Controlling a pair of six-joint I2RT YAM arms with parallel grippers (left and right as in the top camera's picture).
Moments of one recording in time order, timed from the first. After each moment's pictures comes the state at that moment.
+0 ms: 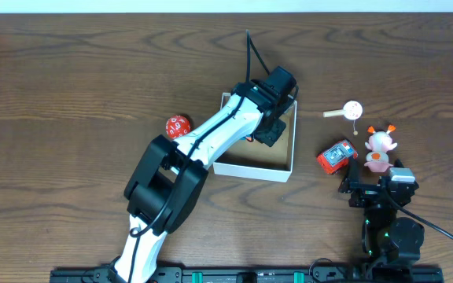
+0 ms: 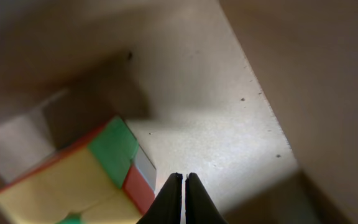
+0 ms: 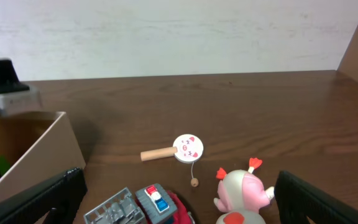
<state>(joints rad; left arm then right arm) -0.70 2.15 1.69 -0.88 0.07 -0.03 -0.04 0.01 0.04 -0.14 0.02 0.07</state>
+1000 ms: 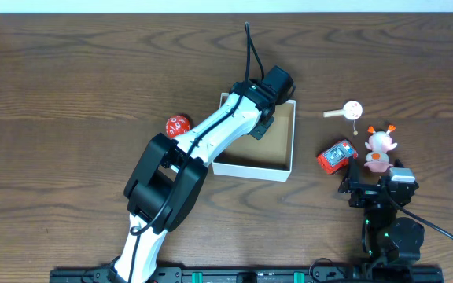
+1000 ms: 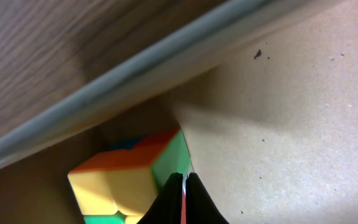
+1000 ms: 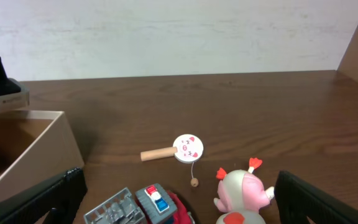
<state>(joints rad) -0.68 2.16 1.69 -0.89 -0.25 -0.04 -0.04 0.01 0.04 -0.14 0.02 0.07</state>
